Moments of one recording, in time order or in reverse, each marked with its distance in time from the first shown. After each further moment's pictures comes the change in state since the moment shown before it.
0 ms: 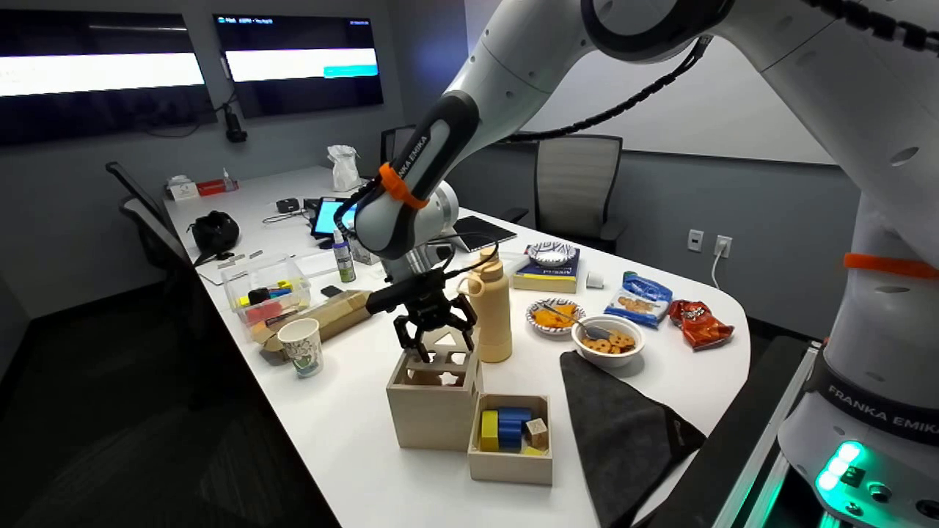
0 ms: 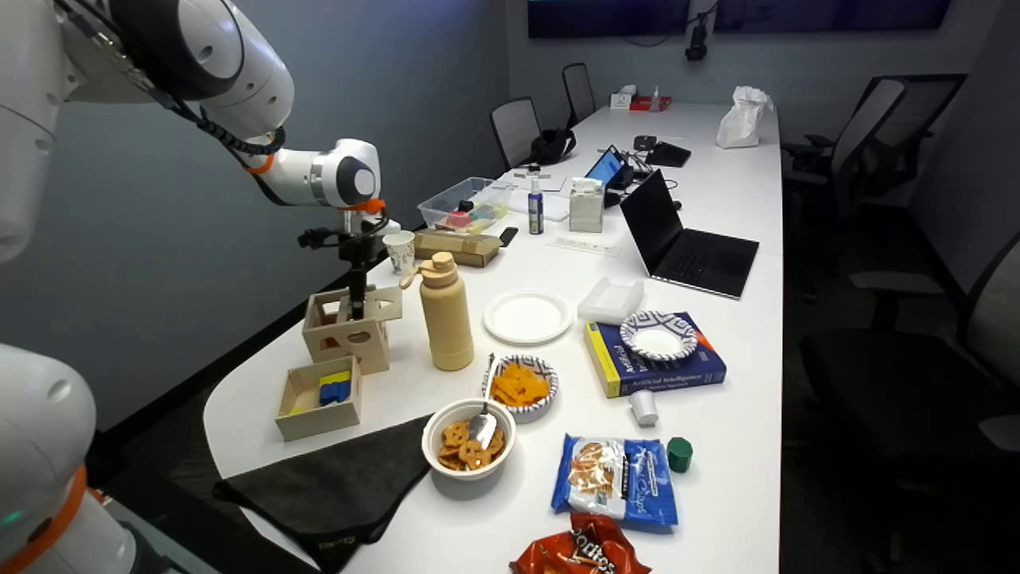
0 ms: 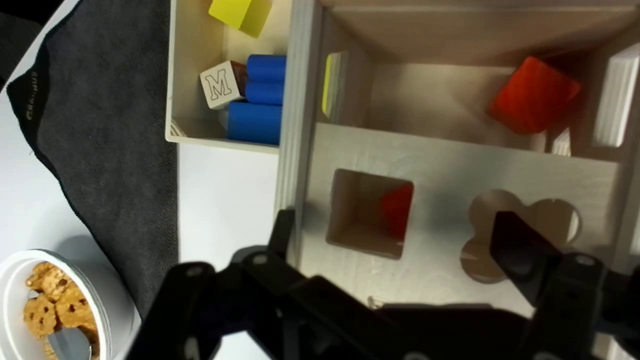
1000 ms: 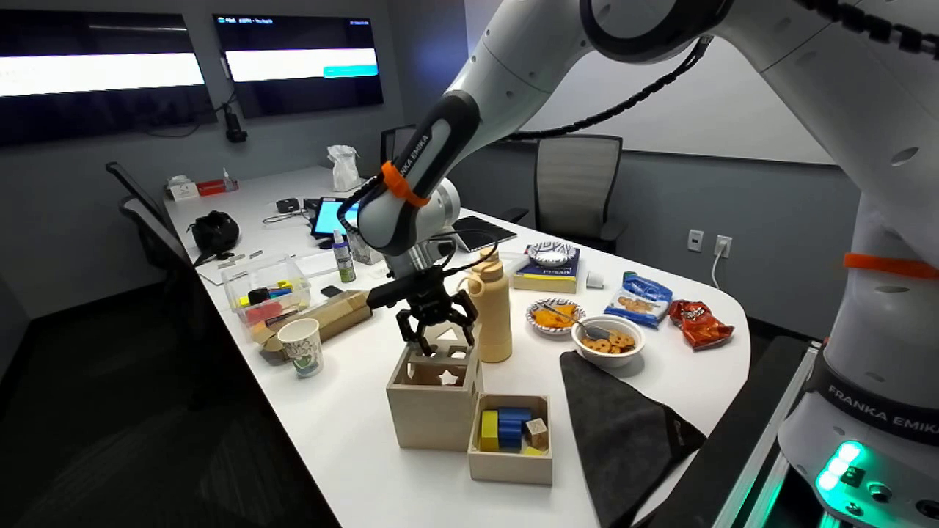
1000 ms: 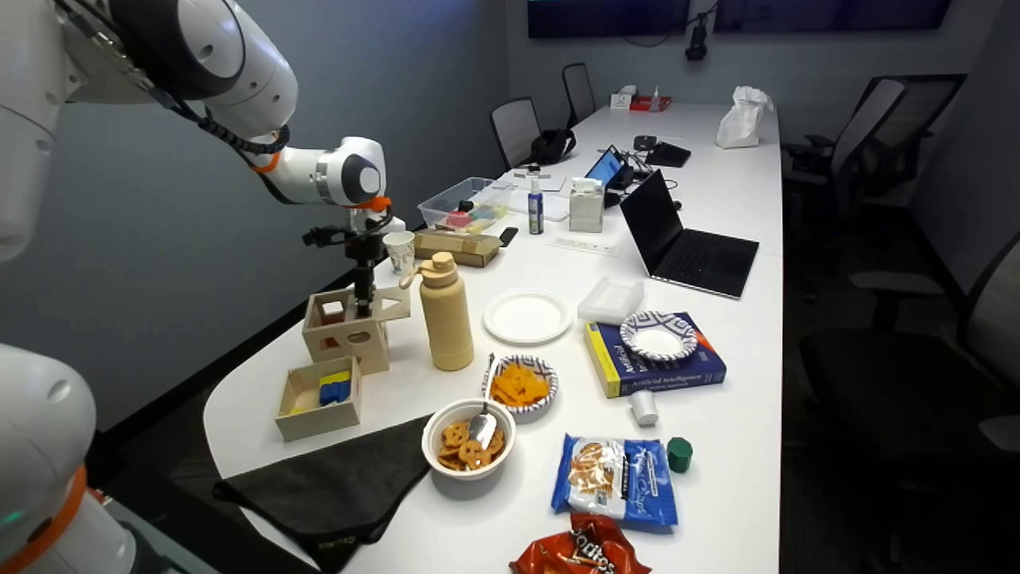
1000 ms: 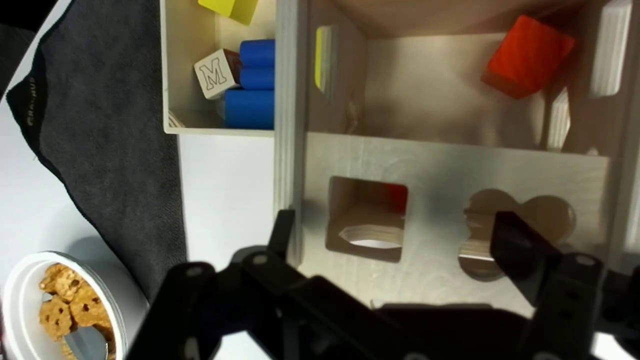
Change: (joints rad) arm 0.000 0.002 -0.020 0.012 0.000 0.003 0.049
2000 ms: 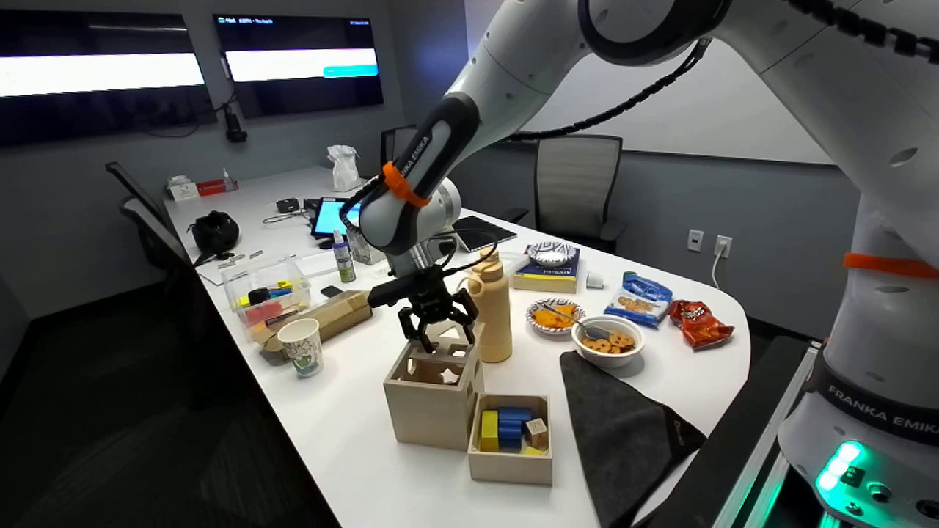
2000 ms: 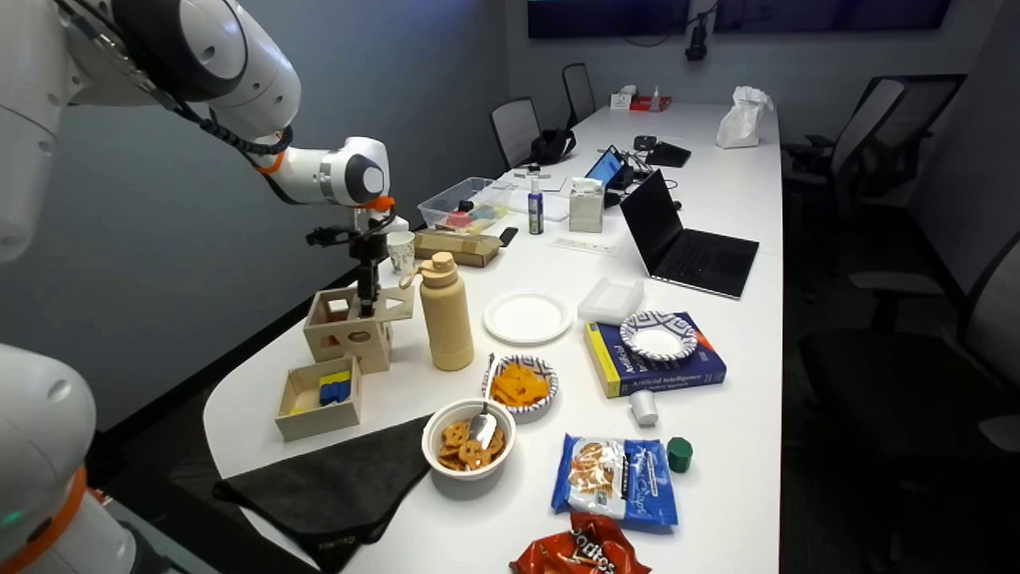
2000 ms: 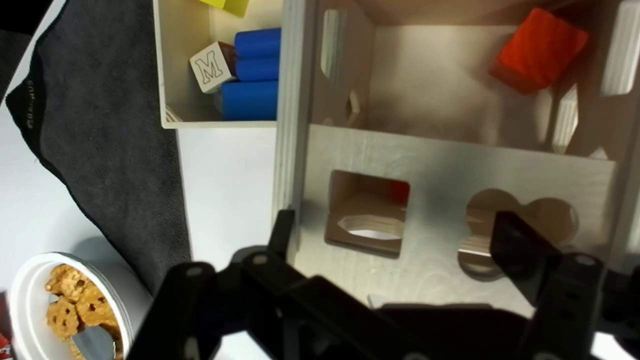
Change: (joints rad) arm 0.000 0.007 -0.012 0.010 0.000 0.000 0.025
